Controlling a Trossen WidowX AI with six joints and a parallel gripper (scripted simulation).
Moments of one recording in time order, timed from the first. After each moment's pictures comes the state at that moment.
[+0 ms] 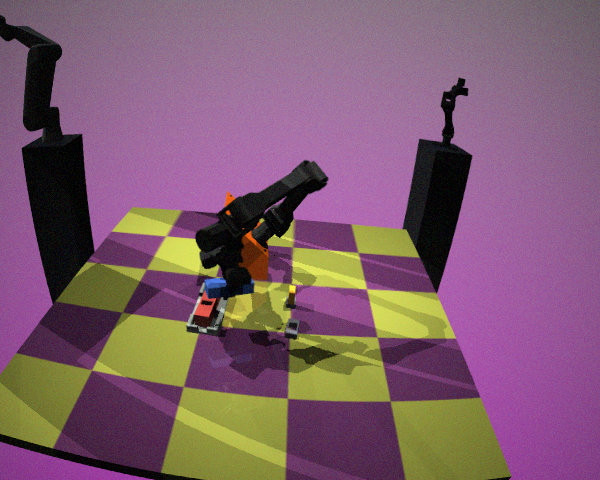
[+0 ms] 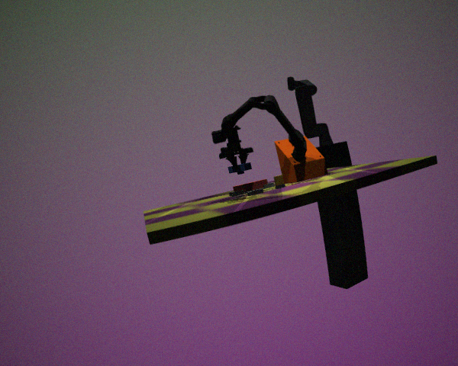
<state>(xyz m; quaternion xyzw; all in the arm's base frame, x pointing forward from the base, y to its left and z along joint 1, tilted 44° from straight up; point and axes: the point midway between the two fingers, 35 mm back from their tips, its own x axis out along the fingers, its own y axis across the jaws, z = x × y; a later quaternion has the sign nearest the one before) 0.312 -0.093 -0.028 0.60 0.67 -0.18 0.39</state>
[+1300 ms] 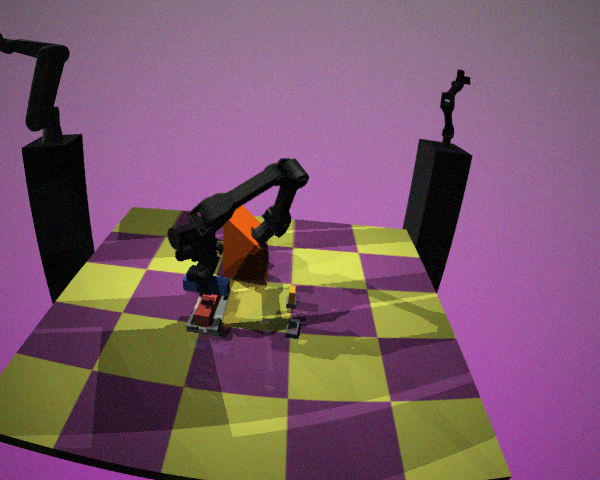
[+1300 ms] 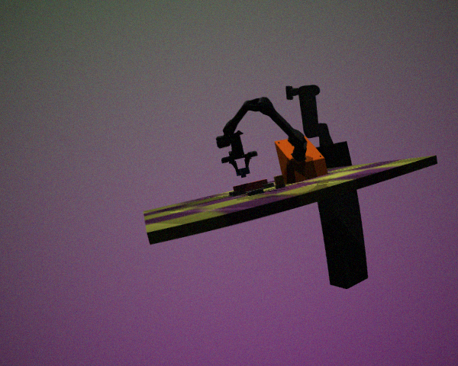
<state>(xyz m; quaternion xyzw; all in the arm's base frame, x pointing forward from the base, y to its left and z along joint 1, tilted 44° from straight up) 0.274 -0.128 -0.091 0.68 0.61 -0.33 0.23</state>
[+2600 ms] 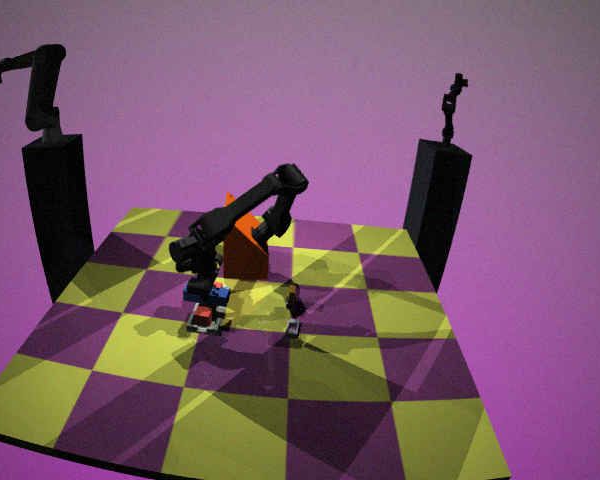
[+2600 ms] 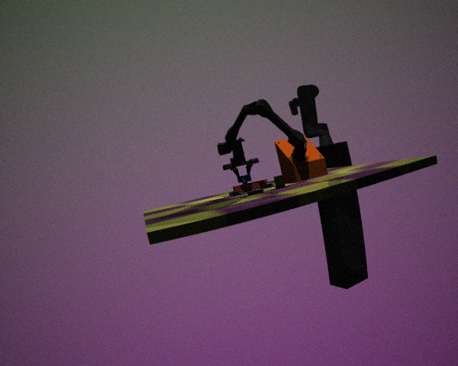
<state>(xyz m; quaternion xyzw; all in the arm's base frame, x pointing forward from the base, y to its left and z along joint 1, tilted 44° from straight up) 0.274 -0.103 -0.120 0.68 0.61 -0.33 0.23</state>
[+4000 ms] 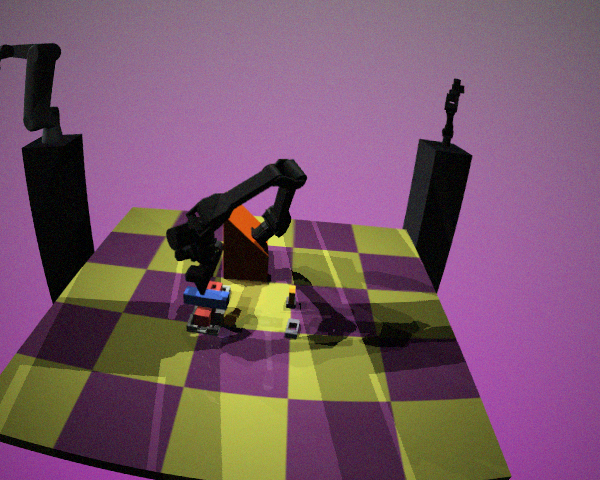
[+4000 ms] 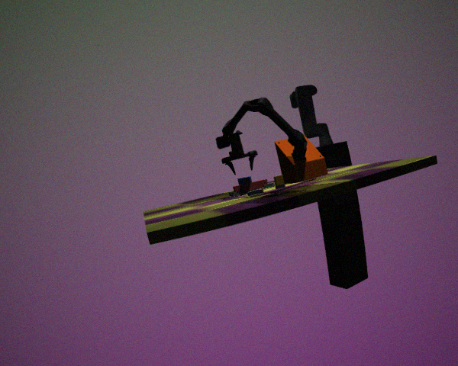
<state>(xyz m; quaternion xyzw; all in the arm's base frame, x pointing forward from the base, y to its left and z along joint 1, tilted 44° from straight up) 0.271 -0.129 -0.090 0.68 0.62 -0.33 0.21</state>
